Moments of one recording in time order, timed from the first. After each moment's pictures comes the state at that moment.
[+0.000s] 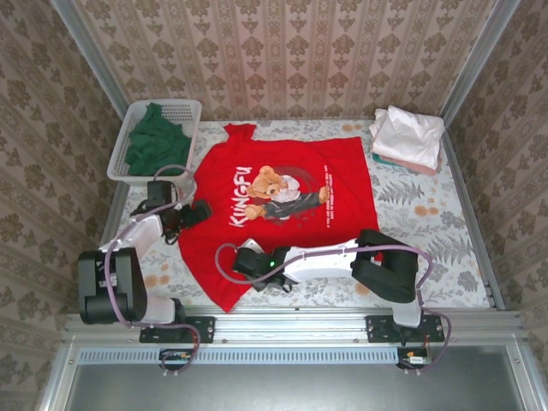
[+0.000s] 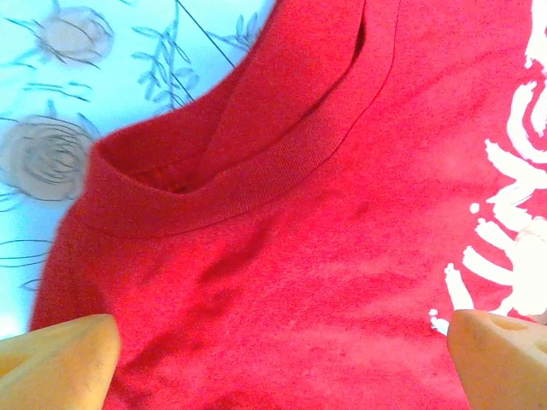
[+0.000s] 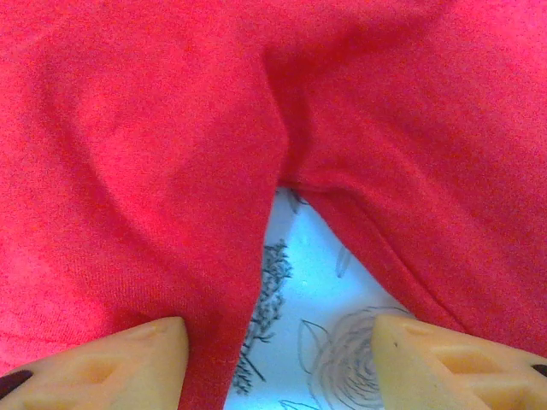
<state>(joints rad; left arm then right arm) 0.02 1.37 0.71 -0.39 0.26 -0.40 1.22 1.92 1.20 -0.49 0.34 0.44</state>
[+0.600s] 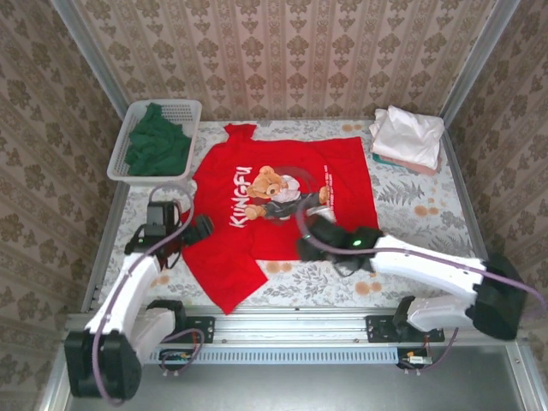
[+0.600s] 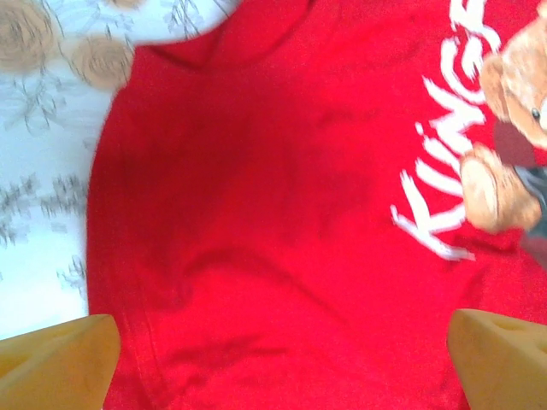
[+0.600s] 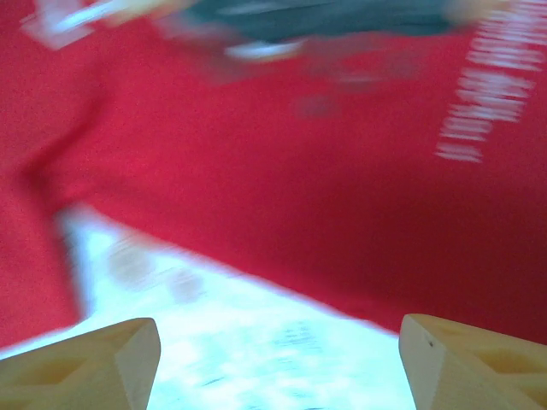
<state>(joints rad) -0.14 0.88 0.54 -0.58 0.10 -0.50 0.88 1.19 0.82 -0.65 0.33 0.68</state>
